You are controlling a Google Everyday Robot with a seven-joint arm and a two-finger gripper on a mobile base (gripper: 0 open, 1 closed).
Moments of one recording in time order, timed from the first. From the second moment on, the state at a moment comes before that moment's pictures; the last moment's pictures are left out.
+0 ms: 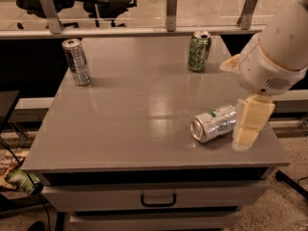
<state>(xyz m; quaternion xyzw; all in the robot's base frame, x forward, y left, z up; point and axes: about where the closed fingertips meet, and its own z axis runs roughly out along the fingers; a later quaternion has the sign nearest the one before) 0.450 -0.166 0.929 -0.68 0.72 -0.01 0.16</state>
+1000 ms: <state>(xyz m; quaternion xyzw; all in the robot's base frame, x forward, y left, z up) 0.469 -0.157 0.857 -0.75 0.65 0.06 0.12</state>
